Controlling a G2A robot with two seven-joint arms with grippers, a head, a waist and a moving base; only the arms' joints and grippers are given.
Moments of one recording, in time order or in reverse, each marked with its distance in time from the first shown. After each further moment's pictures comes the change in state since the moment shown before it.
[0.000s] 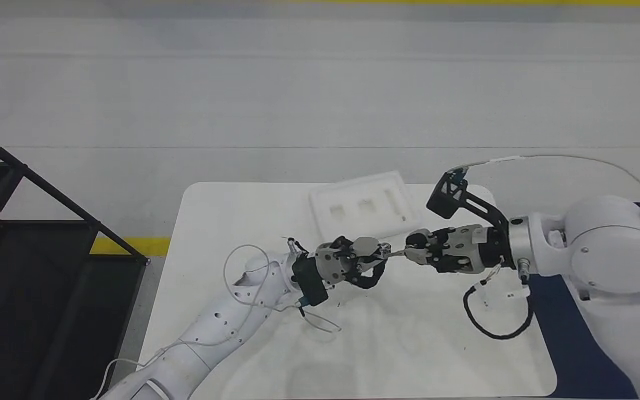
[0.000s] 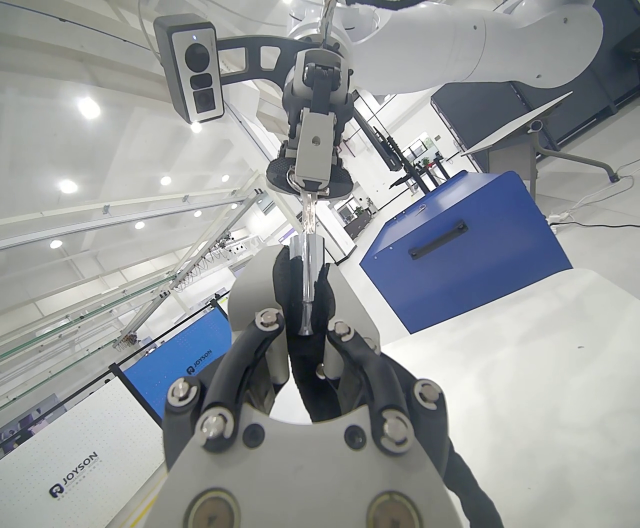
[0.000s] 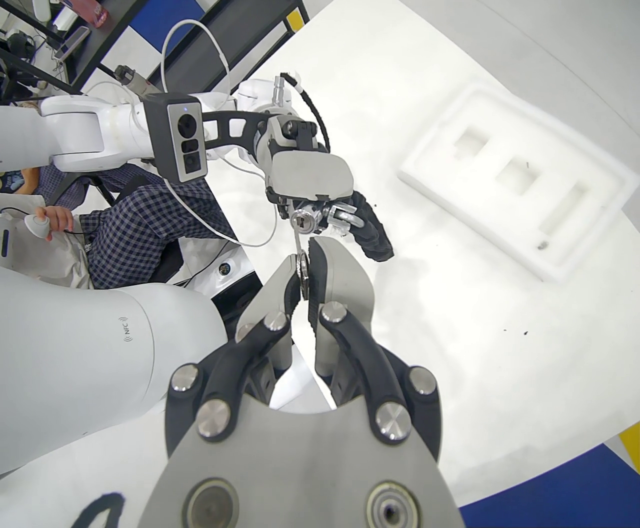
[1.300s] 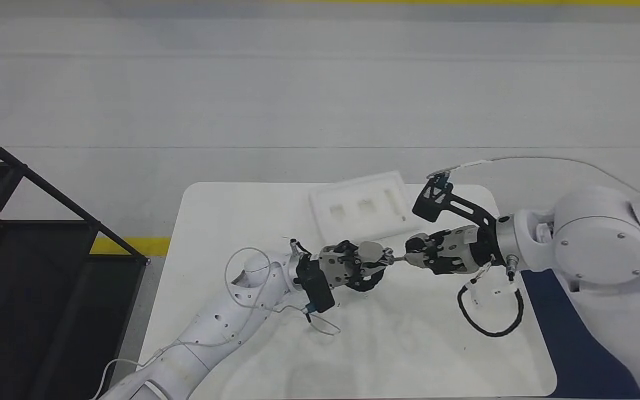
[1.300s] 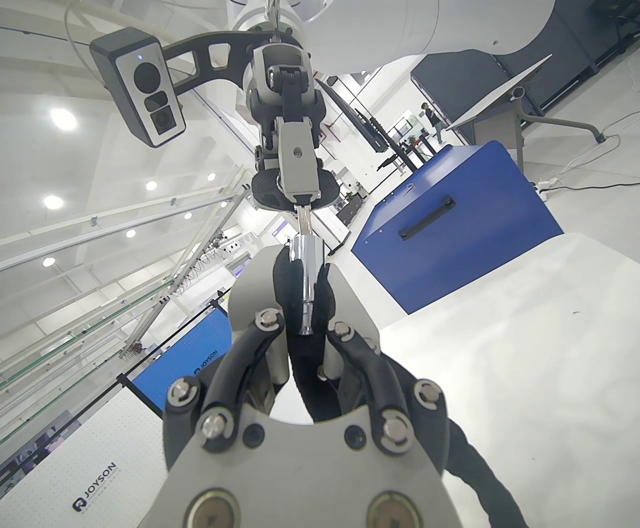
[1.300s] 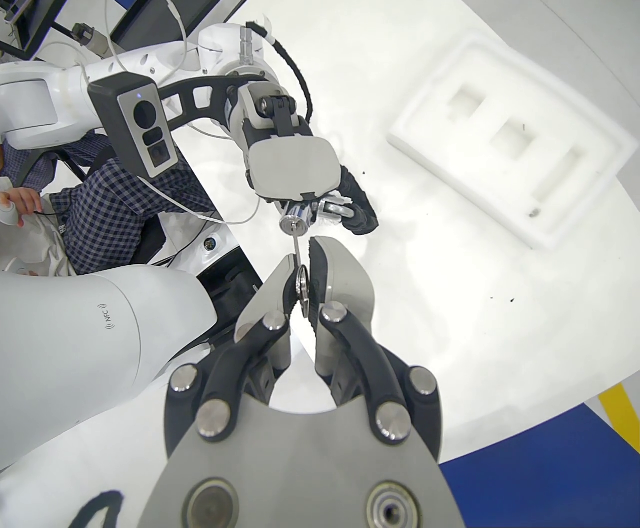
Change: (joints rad) left arm 0.006 0.006 -0.009 -0.028 0.100 0.010 -0.037; right arm 0.100 0.013 -0.110 0.018 -0.043 0.055 0.072
